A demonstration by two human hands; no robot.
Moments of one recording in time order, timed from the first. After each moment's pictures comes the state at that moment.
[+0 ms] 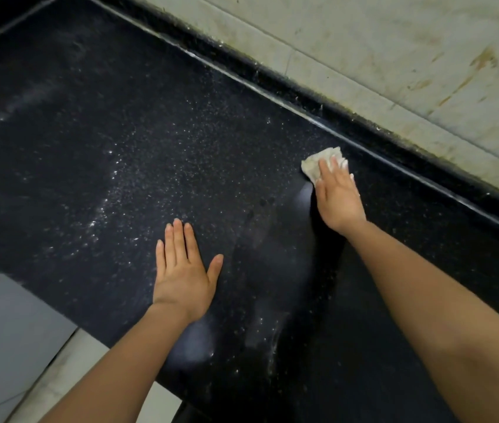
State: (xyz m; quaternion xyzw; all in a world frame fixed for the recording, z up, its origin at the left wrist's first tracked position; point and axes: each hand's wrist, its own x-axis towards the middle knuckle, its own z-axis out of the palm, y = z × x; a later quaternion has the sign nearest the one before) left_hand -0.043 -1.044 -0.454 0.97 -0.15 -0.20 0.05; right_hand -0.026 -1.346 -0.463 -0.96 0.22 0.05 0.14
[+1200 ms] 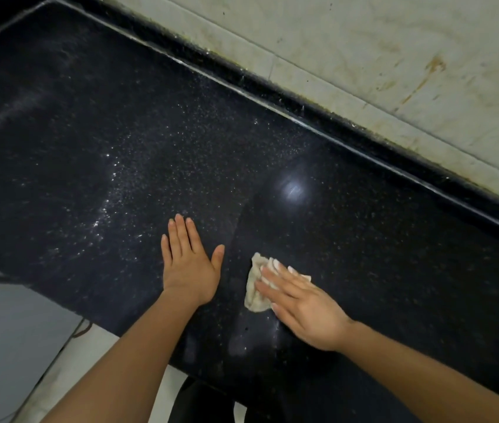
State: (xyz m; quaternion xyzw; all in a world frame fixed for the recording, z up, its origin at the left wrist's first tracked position) left_hand -0.040 -1.041 -0.452 0.96 -0.17 -0.23 0.06; right_hand -0.193 -1.226 -0.448 -0.97 -0.10 0.12 0.17
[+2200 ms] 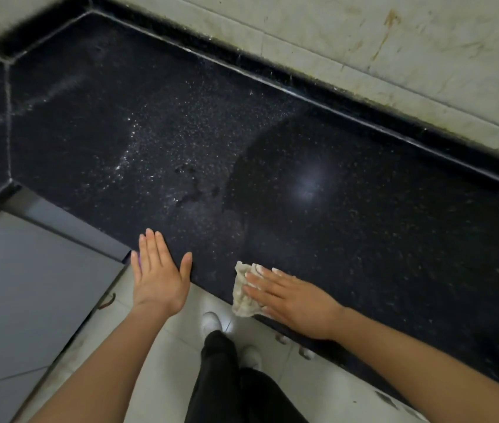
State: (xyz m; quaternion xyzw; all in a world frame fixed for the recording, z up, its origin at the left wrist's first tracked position) left_hand -0.175 -0.947 -0.455 0.98 -0.08 -0.16 0.08; right_hand -0.308 -1.181 -0.462 -0.96 -0.25 0.09 0.01
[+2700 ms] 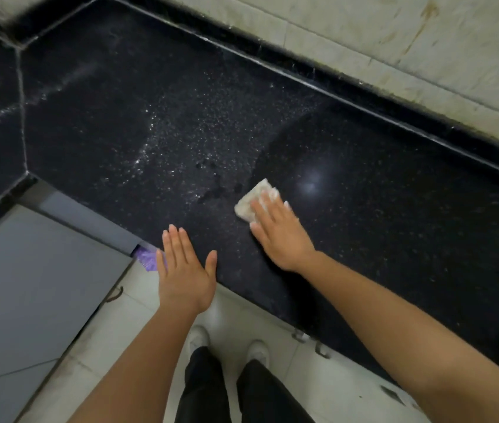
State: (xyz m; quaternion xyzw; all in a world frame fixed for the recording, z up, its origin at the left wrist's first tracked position) left_hand -0.170 -0.944 -0.461 0.98 -0.09 -0.16 0.10; right_hand -0.184 -1.147 -0.456 -0.98 0.04 0.12 0.15
